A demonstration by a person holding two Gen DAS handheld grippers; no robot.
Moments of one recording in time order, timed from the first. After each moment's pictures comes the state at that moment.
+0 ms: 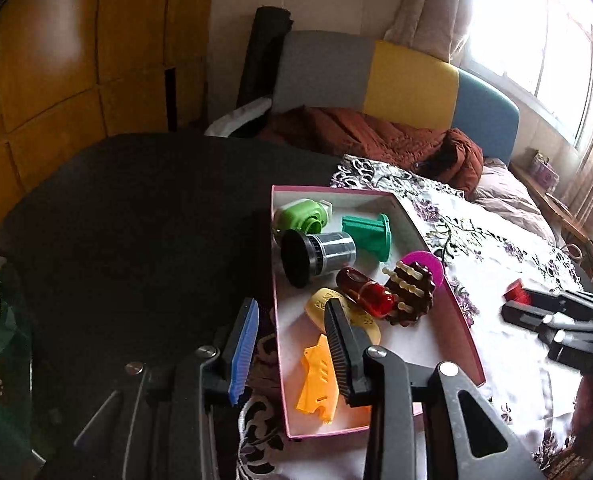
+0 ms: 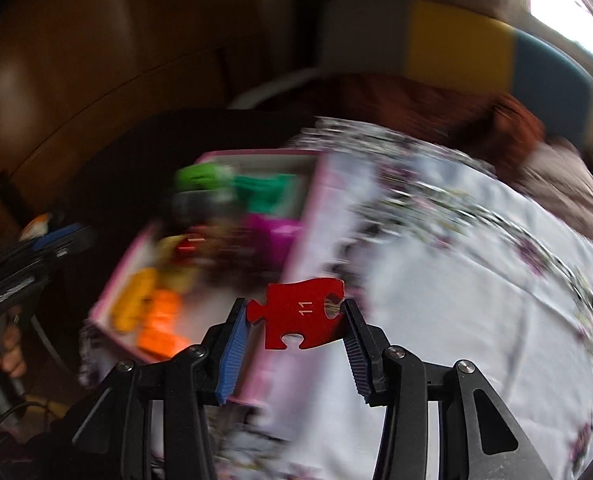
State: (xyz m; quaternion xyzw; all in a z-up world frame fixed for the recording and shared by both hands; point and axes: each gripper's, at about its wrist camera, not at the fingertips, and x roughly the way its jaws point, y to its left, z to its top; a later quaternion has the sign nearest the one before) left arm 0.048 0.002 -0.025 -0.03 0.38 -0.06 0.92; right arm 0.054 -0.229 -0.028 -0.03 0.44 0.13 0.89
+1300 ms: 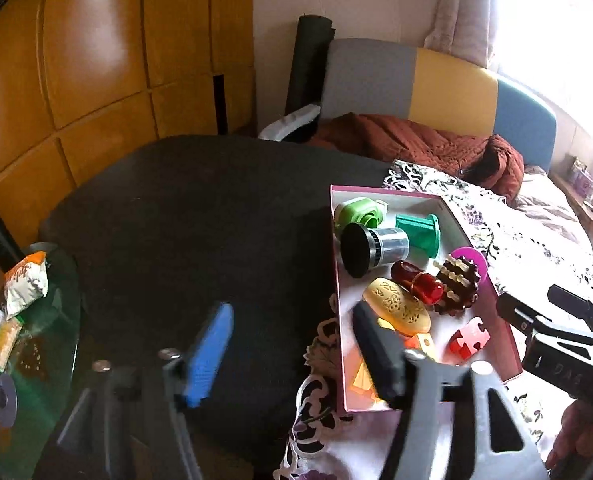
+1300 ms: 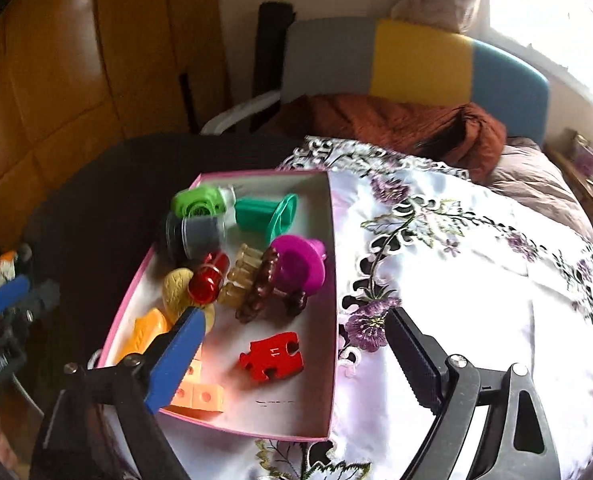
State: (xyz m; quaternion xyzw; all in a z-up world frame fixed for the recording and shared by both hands) left arm 0.019 0.021 -0.025 -0.02 0.36 0.03 0.93; right arm 0.046 -0.185 -0.035 0.00 0.39 0.02 0.92
